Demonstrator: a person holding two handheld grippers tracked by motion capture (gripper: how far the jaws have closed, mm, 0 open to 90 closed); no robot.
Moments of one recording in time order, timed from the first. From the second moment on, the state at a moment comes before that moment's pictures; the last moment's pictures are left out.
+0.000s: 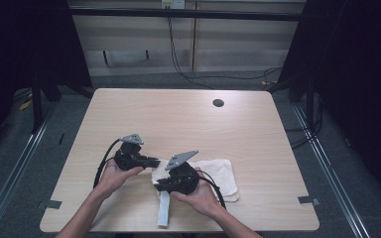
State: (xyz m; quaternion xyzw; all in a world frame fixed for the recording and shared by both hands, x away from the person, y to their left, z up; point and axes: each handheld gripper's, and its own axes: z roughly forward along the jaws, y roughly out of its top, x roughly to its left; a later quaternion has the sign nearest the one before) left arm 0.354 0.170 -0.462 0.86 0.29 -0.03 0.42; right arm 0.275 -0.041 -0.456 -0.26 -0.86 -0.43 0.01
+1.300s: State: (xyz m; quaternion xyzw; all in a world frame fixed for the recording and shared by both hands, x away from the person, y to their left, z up) left arm 0.361 0.230 -0.399 0.86 0.31 -0.01 0.41; right arm 0.288 0.009 -0.404 -0.23 -0.84 -0.50 0.02
